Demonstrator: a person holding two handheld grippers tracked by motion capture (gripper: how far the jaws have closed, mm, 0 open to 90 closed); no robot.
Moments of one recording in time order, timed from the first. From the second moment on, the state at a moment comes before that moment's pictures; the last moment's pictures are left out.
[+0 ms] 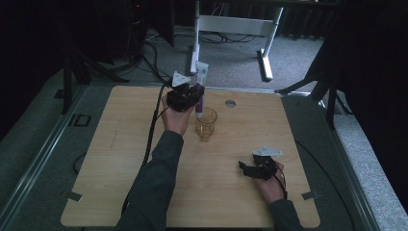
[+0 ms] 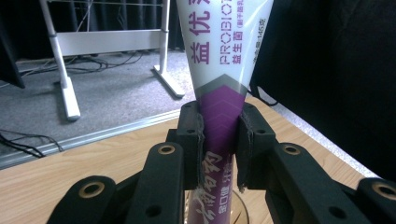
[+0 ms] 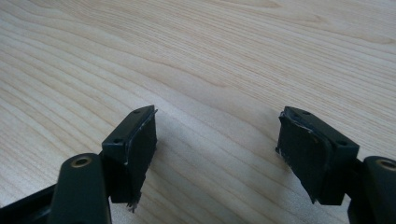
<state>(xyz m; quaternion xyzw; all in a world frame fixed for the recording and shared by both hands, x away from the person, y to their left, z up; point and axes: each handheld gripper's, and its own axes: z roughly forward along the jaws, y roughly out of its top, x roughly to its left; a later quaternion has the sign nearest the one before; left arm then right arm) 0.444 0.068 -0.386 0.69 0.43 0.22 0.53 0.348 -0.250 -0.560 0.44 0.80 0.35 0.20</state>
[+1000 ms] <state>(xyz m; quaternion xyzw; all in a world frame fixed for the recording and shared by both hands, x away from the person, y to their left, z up) 0.461 0.042 -0.410 0.70 0.43 0.22 0.54 0.347 -0.250 -0.560 0.44 0.80 0.35 0.20</state>
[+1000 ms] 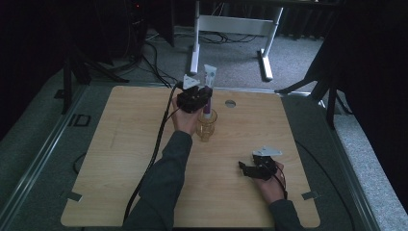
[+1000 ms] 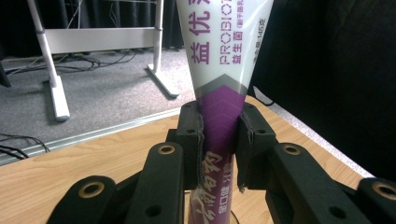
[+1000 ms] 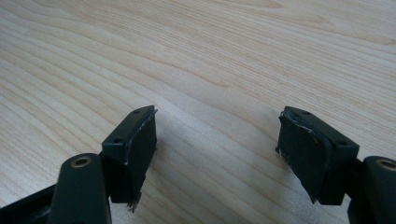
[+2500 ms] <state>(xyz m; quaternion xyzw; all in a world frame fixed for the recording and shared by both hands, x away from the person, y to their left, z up) 0.471 0.029 -0.458 0.76 0.44 0.19 0.44 0.347 -0.250 -0.559 0.44 0.80 0.35 0.19</state>
